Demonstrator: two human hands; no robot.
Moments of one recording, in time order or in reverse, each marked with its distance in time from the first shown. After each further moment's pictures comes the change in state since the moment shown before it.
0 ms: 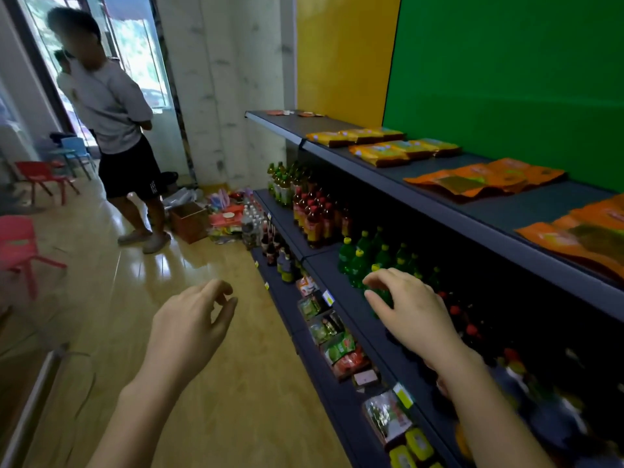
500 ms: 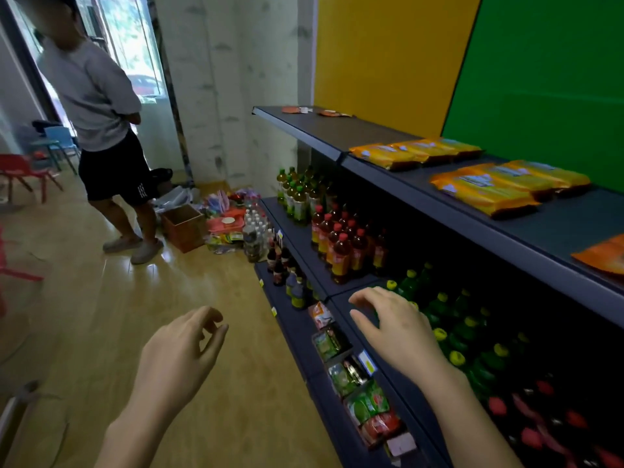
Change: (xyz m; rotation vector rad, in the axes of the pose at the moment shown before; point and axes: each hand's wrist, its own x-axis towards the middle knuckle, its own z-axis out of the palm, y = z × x) left_hand 0.221 -0.151 0.115 -0.054 -0.104 -0.098; right_hand 0.270 -0.043 0.132 0.022 -0.087 -0.015
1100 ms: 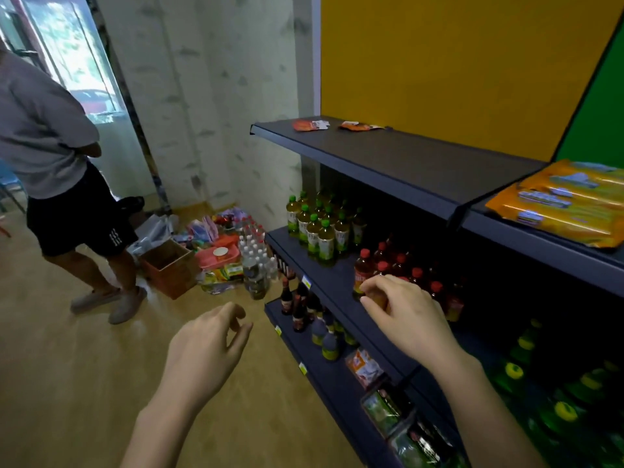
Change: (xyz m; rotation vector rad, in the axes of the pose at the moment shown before) left_hand 0.360 -0.163 0.045 0.066 -0.105 0.204; right_hand 0.345 -0.090 0.092 0.019 0.115 0.151
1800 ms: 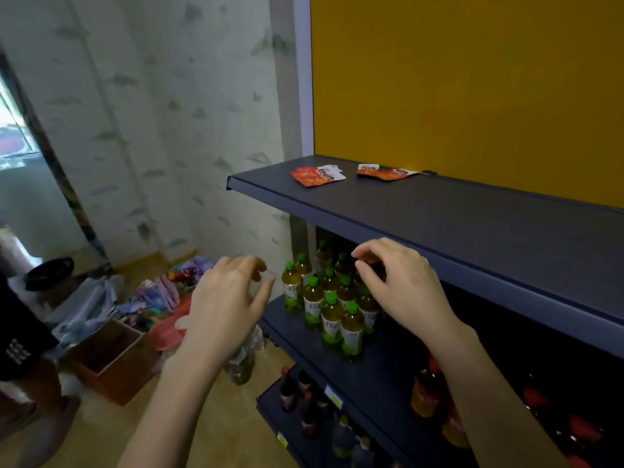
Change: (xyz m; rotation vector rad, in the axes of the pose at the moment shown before) left_hand 0.429 -0.108 0.063 -0.096 0.237 0.355; right_hand 0.386 -0.048 0.075 -0.013 0.291 0.048
